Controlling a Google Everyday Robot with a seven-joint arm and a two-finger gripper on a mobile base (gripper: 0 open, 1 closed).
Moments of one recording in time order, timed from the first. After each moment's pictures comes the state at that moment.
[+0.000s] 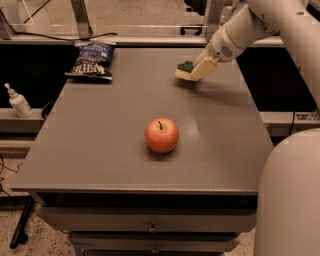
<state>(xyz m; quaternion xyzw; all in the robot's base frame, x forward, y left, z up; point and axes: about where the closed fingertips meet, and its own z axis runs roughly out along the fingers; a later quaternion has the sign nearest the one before) 0.726 -0.126 0.874 -0.57 0.75 0.11 0.30</state>
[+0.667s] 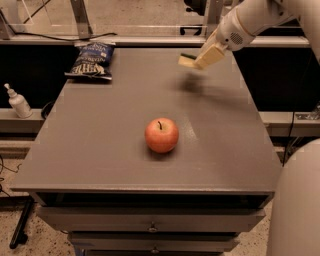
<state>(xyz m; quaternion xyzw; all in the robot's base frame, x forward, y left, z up) 0.710 -0.133 0.924 -0.57 0.74 0.10 0.34</state>
